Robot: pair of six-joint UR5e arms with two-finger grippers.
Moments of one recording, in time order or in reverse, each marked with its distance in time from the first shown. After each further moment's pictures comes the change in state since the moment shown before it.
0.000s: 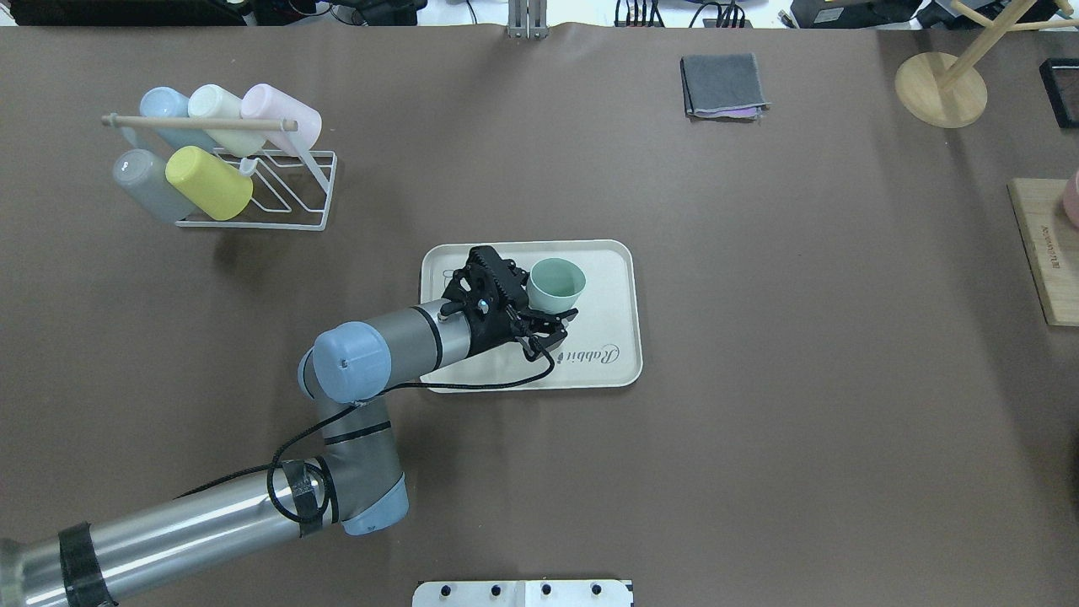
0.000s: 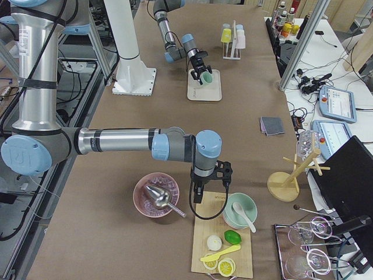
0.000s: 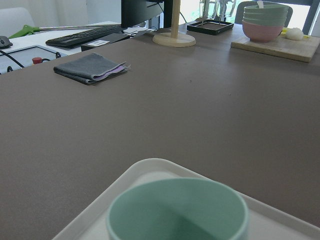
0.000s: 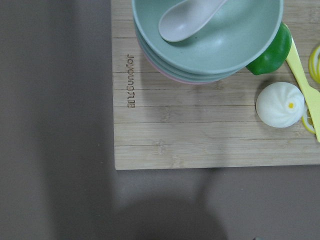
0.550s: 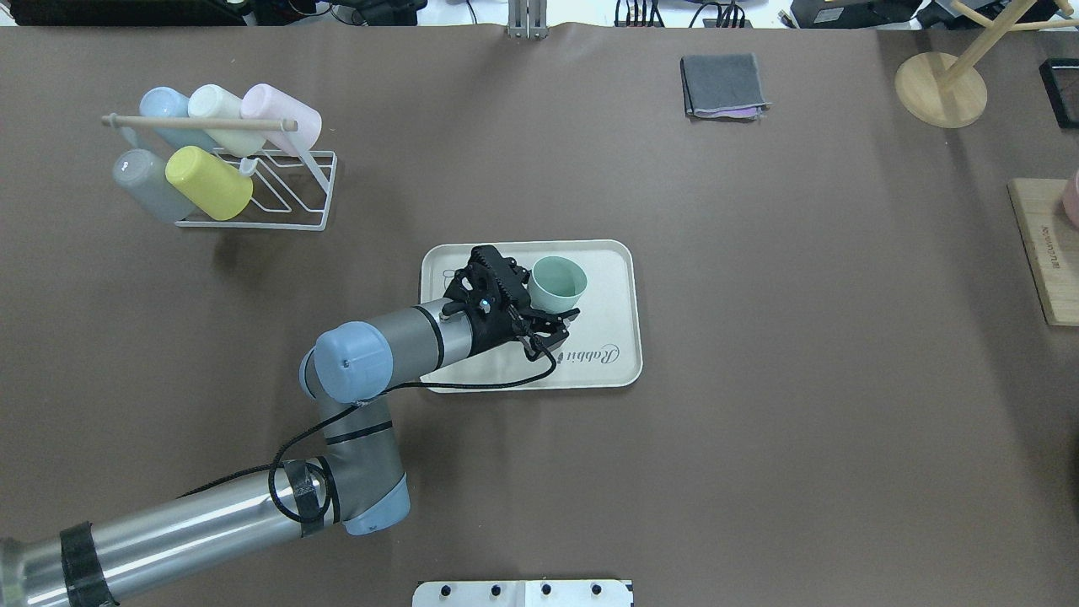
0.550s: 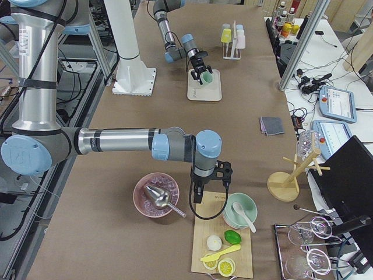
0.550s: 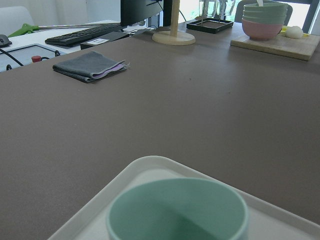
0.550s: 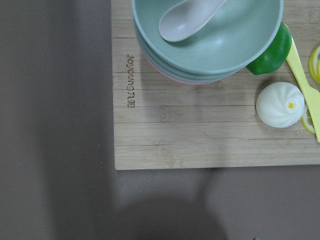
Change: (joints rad) left arm 0.000 -0.004 -0.001 0.002 0.007 0.012; right arm 0.000 0.000 0.000 0.000 0.000 0.000
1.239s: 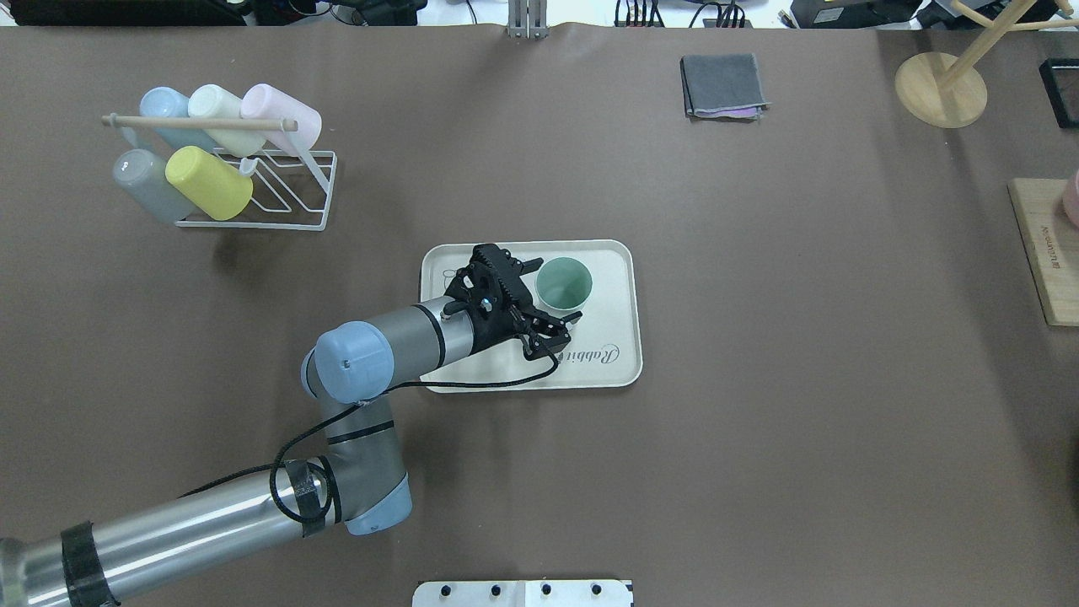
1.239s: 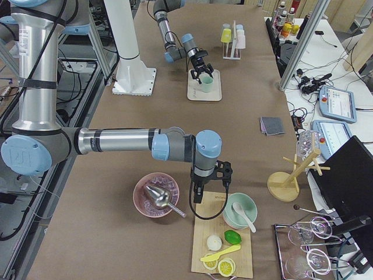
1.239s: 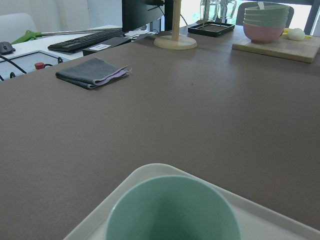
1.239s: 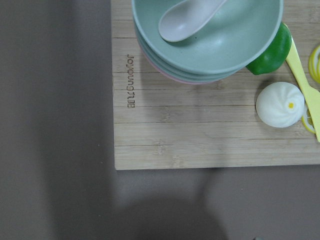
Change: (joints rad) left arm -0.001 -0.002 -0.008 -0.002 0.013 0.042; right arm 0.000 0.000 0.000 0.000 0.000 0.001
